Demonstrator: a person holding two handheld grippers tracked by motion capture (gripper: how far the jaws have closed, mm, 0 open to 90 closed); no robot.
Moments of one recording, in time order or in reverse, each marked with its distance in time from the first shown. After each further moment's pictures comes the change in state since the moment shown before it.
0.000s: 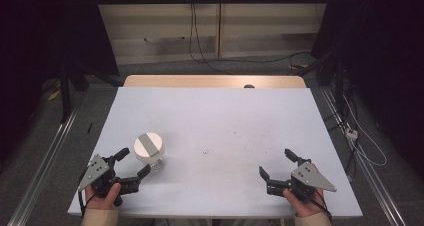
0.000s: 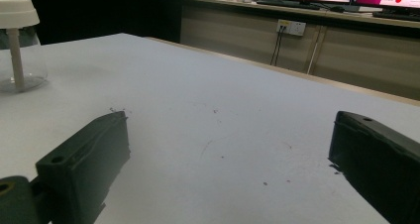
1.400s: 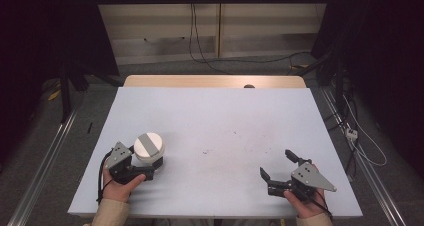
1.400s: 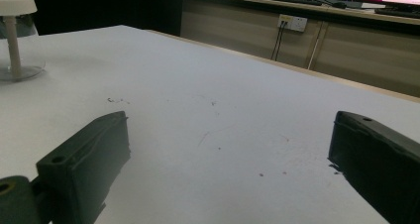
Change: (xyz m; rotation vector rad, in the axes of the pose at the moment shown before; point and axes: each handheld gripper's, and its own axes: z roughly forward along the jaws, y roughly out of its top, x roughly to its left) left arm 0.006 -0.004 0.052 0.187 0.033 0.019; right arm -0.003 -0.003 -0.001 0.022 0.006 -0.014
